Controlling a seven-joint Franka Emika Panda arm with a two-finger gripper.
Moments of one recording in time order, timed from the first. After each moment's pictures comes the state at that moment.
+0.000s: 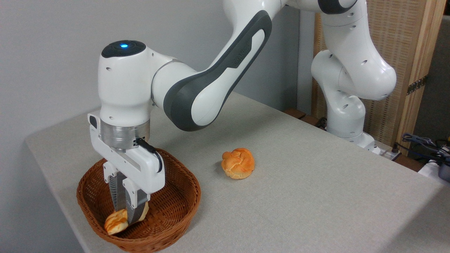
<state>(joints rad) -0.04 0.31 -0.04 -1.73 -0.11 2.30 0.60</state>
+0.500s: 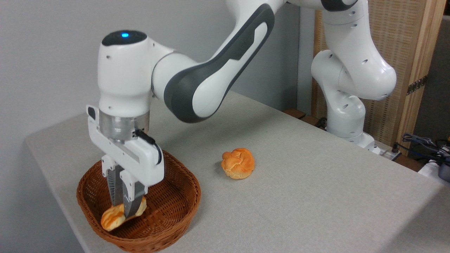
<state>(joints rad) -0.03 0.28 -0.04 -1.73 -0.11 2.28 0.60</state>
